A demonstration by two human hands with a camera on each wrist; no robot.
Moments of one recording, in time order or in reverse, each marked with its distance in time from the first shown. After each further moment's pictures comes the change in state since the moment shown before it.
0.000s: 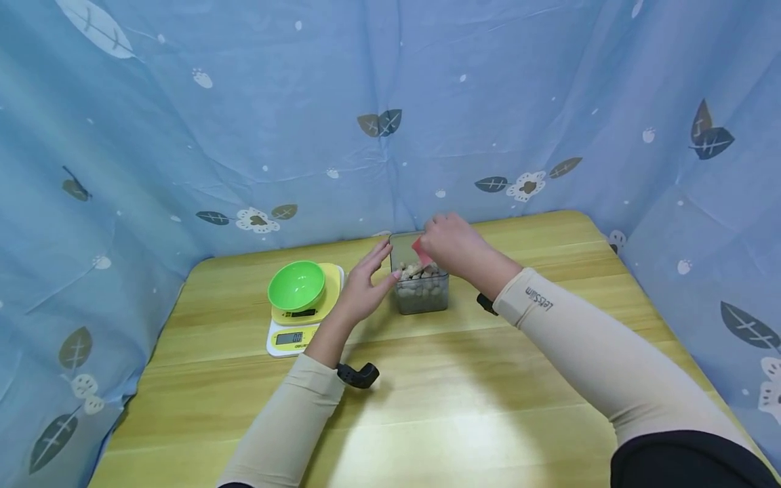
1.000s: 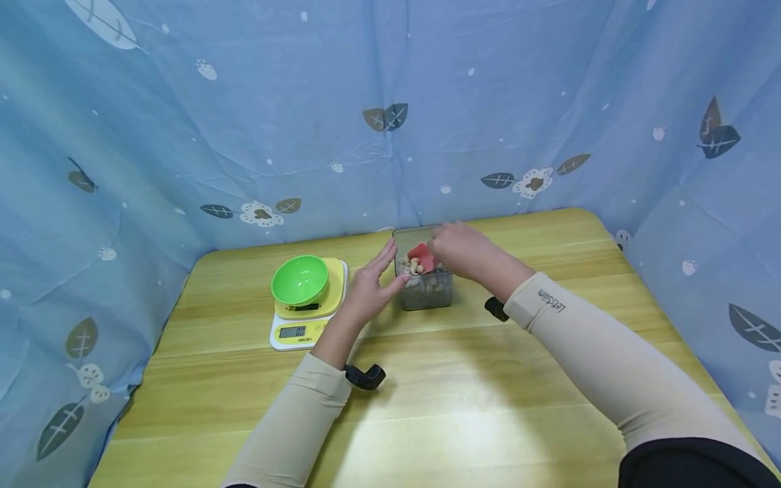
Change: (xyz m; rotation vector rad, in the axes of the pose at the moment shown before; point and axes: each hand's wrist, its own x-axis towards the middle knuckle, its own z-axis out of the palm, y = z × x) left_hand -0.007 0.004 0.006 0.128 -0.002 -0.028; right_hand -0.006 0.002 0.026 0.210 0.129 -0.091
